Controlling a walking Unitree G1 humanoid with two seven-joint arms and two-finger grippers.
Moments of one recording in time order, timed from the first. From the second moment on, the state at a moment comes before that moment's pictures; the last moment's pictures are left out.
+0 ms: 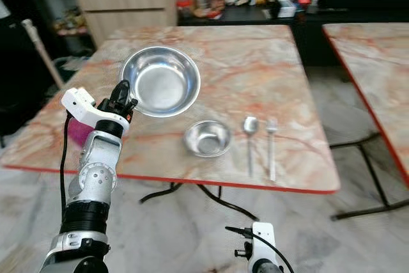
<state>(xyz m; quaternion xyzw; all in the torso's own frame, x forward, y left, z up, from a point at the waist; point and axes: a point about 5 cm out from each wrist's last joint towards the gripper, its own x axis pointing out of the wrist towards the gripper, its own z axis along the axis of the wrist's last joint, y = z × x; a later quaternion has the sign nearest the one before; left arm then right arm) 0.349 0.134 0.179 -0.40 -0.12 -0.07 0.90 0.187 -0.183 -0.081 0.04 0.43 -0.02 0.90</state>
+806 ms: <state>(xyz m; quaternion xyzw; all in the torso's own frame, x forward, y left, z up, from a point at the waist) 0.352 0.133 0.180 -0.40 -0.13 -0.06 0.91 0.188 -0.183 -0.081 0.04 0.42 -0.02 0.90</state>
